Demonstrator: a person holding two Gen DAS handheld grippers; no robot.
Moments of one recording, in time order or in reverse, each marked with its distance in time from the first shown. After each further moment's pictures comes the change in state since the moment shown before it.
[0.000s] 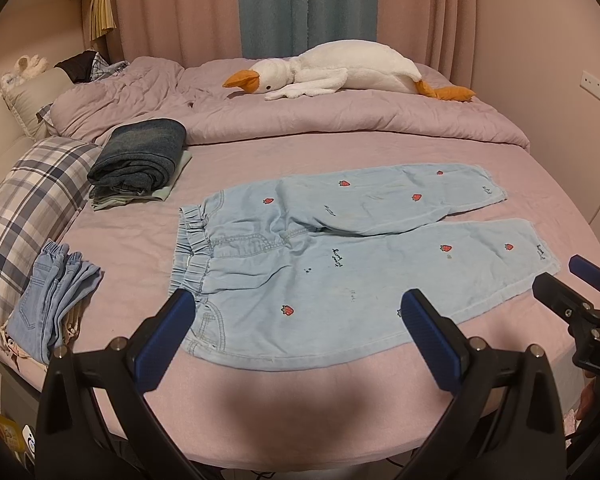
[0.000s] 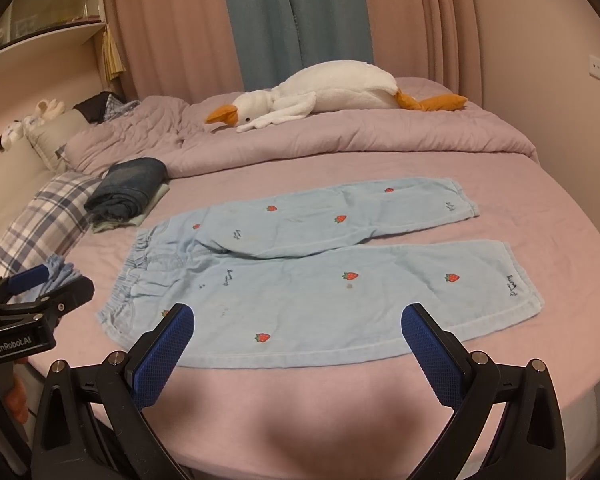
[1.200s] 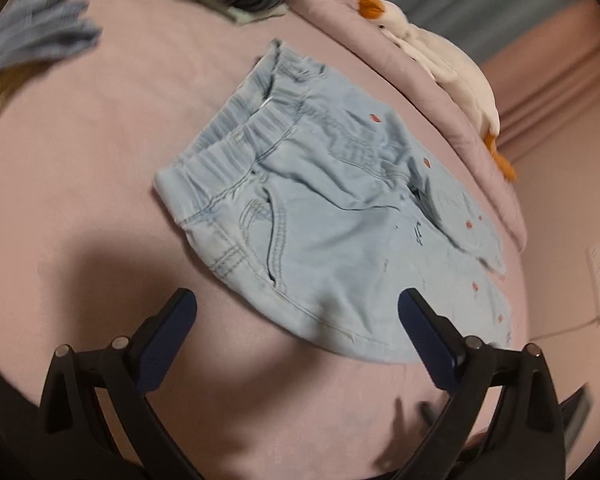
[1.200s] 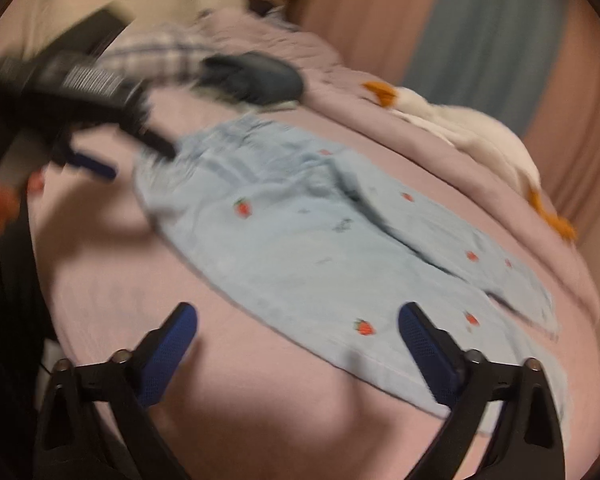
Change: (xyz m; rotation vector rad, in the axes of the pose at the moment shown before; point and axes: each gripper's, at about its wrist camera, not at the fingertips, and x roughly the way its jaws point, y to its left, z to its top) left arm 0.124 0.133 -0.100 -0.691 0.260 -0.272; right arm 0.092 0.111 -0.100 -0.735 -0.021 0.131
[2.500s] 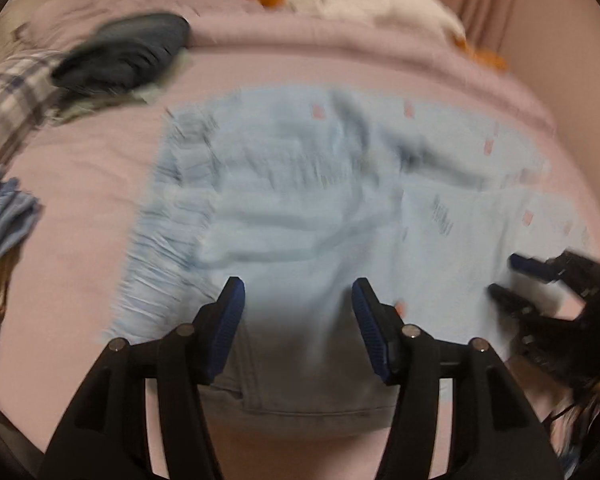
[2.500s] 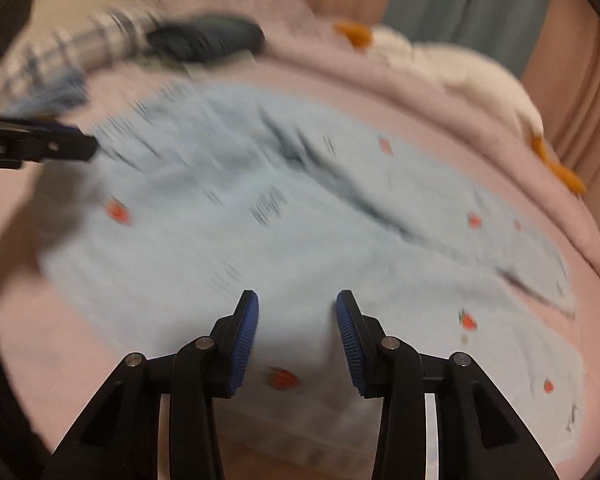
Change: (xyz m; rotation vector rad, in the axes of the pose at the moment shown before) left arm 0.053 -0.062 0.022 0.597 -0.011 0.236; right arm 0.075 -0.071 0.008 0.176 0.233 0.003
